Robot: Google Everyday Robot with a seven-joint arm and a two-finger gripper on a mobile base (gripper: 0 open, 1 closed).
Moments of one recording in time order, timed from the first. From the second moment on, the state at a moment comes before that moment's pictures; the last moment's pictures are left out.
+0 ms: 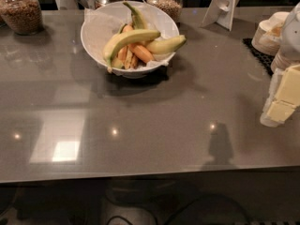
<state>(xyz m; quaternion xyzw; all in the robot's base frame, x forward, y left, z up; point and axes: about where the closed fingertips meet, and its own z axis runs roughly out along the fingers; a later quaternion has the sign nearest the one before) 0.438 -0.217 0.976 -0.60 0.78 -0.03 0.16</state>
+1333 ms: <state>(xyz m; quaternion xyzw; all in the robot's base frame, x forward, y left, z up) 0.527 -0.107 1.004 -0.70 0.63 -0.03 0.34</state>
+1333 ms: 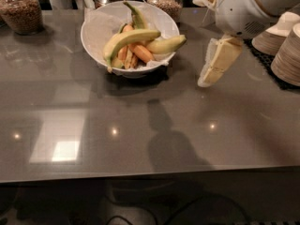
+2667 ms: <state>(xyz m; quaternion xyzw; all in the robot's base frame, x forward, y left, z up) 0.604 -0.018 1.014 -0.77 0.49 -0.04 0.41</state>
